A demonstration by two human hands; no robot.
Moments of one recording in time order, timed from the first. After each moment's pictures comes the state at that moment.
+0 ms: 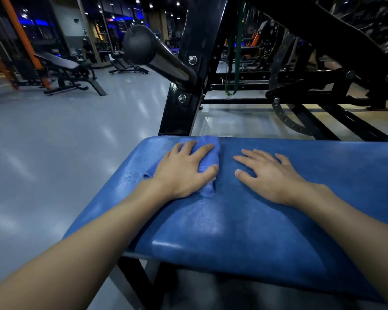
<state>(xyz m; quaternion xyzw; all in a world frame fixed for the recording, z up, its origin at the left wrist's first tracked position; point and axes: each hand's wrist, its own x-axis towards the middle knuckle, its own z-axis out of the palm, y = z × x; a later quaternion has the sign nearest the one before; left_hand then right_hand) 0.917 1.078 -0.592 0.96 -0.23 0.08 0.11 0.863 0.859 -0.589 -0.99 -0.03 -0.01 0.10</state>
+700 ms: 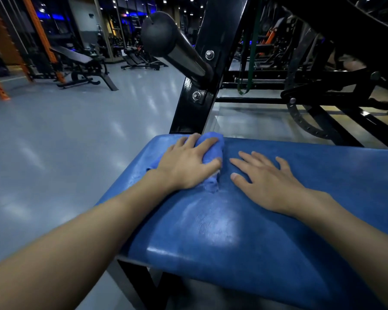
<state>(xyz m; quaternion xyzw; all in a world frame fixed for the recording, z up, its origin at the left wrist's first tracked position) 0.946 1.090 -0.590 0.97 -0.20 0.08 0.13 0.880 0.895 -0.592 -0.99 -0.06 0.01 0.08</state>
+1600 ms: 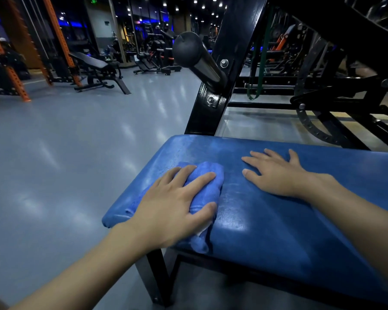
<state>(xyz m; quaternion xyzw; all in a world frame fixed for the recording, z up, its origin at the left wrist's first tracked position) 0.811 1.152 -0.588 0.96 -0.22 0.09 0.11 0.879 0.899 -0.575 -1.00 -0.06 0.04 0.05</state>
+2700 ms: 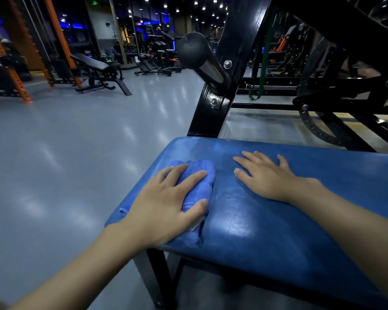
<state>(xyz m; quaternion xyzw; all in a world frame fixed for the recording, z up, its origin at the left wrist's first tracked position) 0.827 1.172 -0.593 0.97 -0.20 0.10 0.12 0.894 0.921 -0.586 -1.00 -0.07 0.04 0.06</state>
